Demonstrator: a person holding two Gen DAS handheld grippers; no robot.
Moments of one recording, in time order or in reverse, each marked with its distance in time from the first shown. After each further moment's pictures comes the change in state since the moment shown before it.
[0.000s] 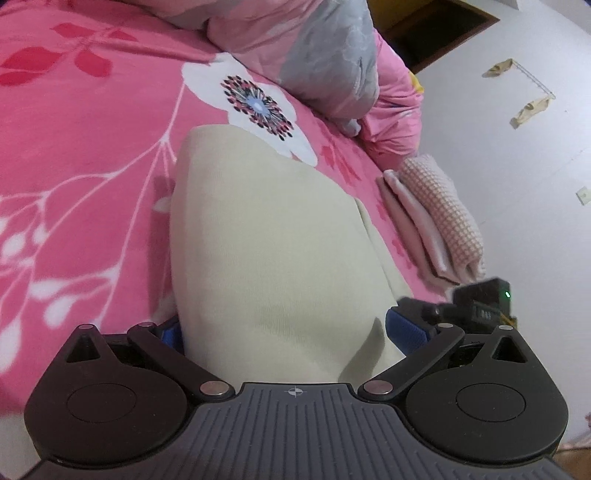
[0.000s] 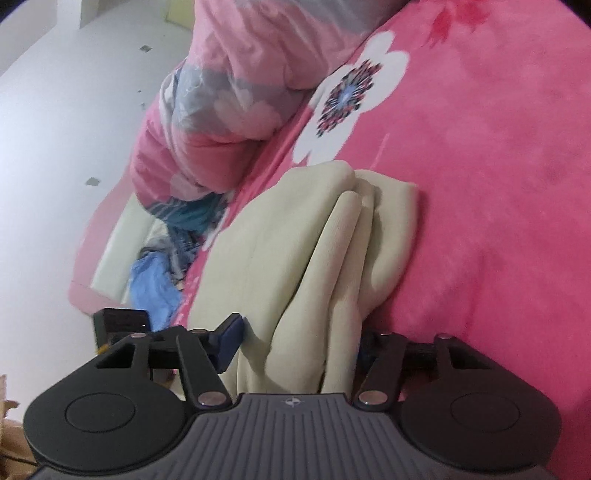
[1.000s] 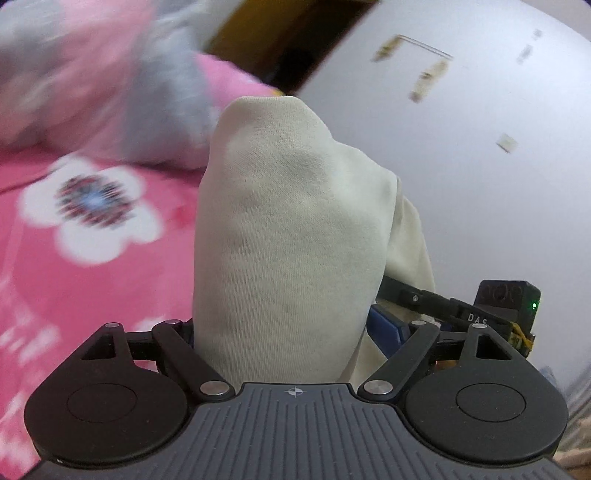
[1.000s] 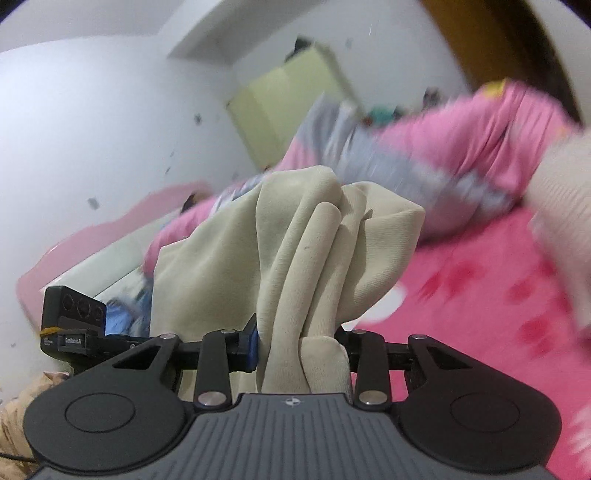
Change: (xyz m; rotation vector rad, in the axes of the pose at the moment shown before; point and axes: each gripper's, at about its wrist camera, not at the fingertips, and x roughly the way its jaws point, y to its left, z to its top) left arm 0.012 -0.182 0.027 0.332 -0.084 -0.168; right arm -0.168 0.144 -0.033 -0.467 -0.509 -0.269
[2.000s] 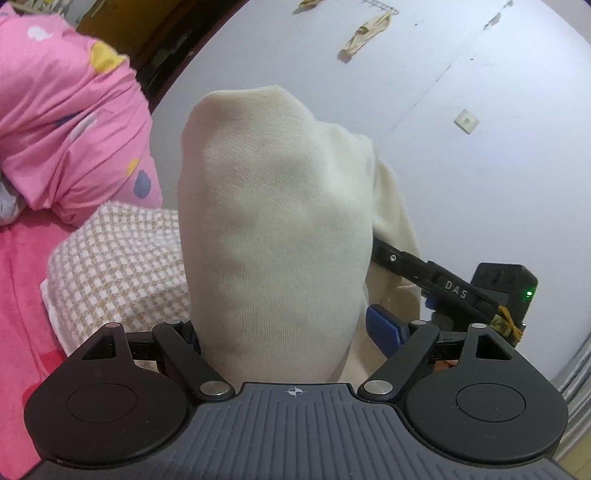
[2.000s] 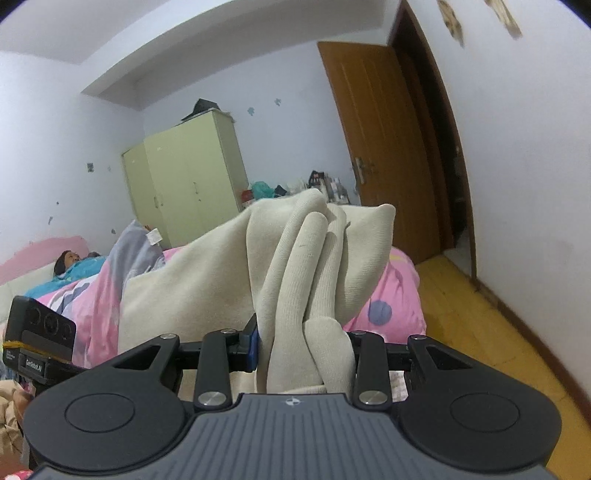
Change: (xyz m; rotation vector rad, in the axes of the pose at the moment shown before) left arm 0.339 -0.101 0.145 0.020 0.115 -0.261; right arm -0.075 -0.254 0.223 -0.086 -0.141 -0.337
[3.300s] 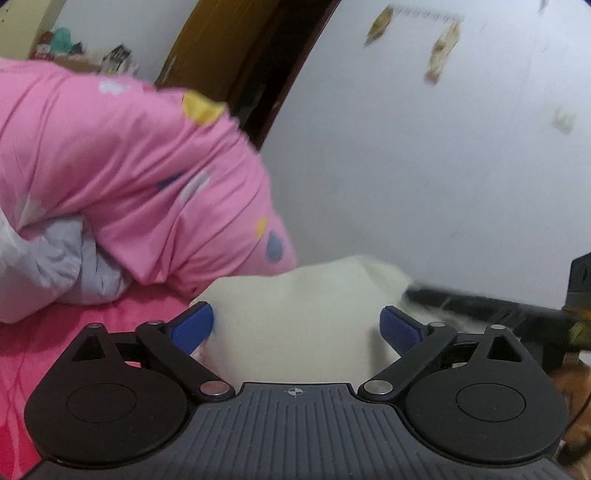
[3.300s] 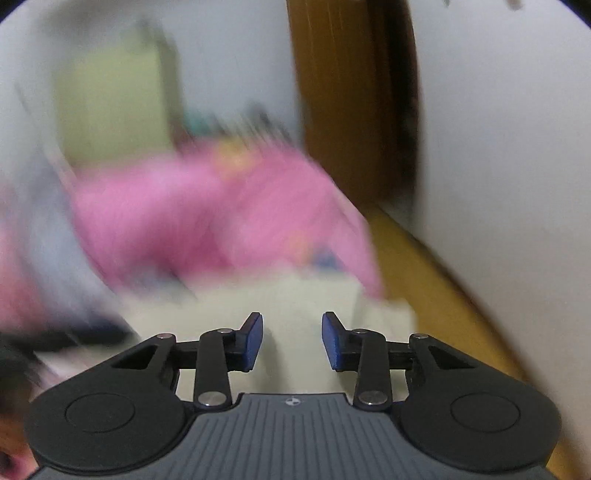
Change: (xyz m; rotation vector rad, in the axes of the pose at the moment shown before) left arm 0.066 0.066 0.031 0.102 -0.125 0.439; right arm 0.135 -0.023 -0.040 -0.124 0.243 -0.310
